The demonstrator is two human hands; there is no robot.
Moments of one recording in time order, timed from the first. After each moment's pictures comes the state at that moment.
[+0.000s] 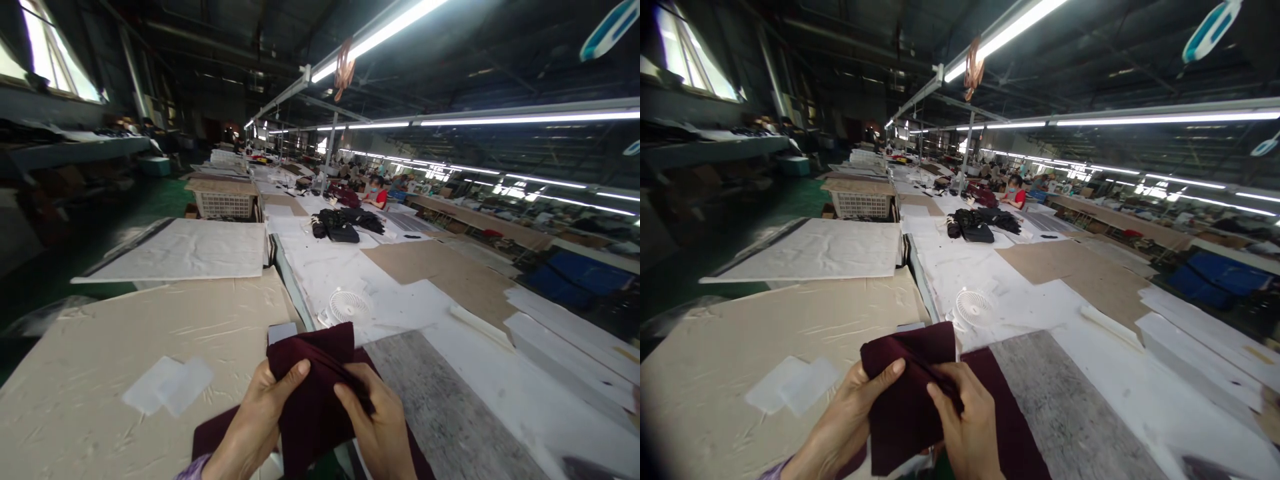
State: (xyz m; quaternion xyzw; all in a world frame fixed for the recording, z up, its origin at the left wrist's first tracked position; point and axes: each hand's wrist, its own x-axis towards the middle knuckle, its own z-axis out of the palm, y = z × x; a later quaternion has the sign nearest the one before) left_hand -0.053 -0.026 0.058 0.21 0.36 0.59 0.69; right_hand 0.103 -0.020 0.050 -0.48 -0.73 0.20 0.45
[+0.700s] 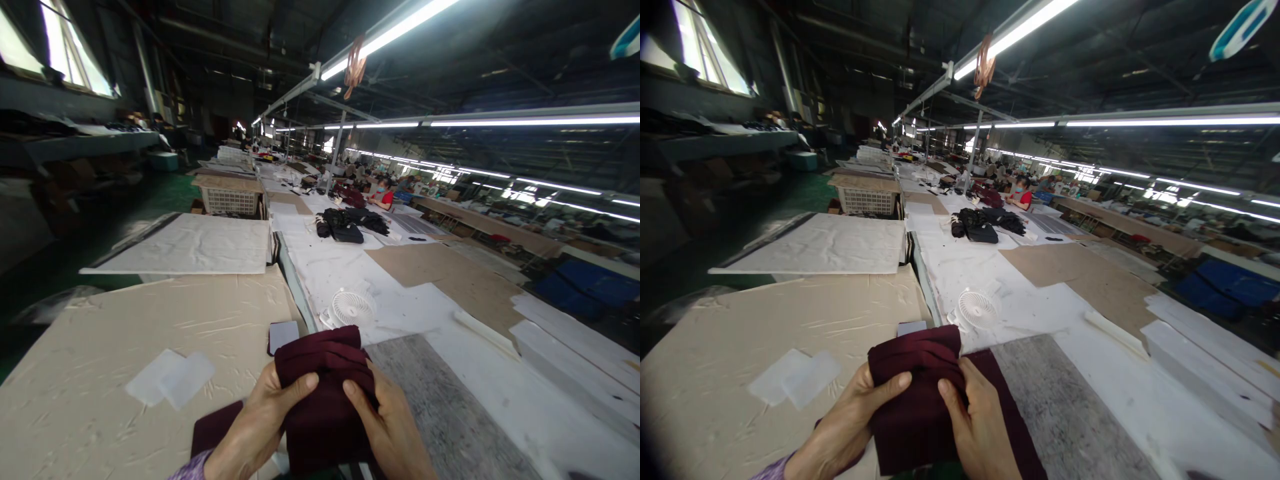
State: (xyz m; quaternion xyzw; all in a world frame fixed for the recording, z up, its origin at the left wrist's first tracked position) left_hand -0.058 -0.026 0.051 0.25 0.30 0.56 0.73; right_hand 0.112 -0.013 0.072 -0.49 -0.75 0.28 0.35
